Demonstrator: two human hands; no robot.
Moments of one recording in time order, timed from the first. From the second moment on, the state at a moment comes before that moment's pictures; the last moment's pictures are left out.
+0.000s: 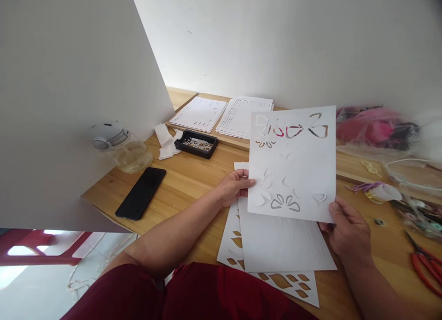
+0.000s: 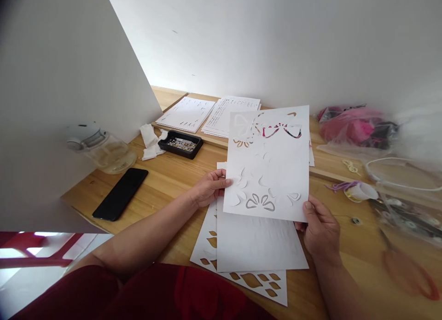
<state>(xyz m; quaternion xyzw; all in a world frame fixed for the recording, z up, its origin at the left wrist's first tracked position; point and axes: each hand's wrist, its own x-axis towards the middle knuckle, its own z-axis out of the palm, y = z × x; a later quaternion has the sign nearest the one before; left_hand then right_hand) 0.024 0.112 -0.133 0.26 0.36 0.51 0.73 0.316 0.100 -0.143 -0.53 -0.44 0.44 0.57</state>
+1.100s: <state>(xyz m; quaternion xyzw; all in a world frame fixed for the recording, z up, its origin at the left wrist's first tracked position) 0.035 0.099 -0.131 0.40 0.32 0.50 0.70 0.308 0.006 -0.086 -0.59 -0.46 0.30 0.59</state>
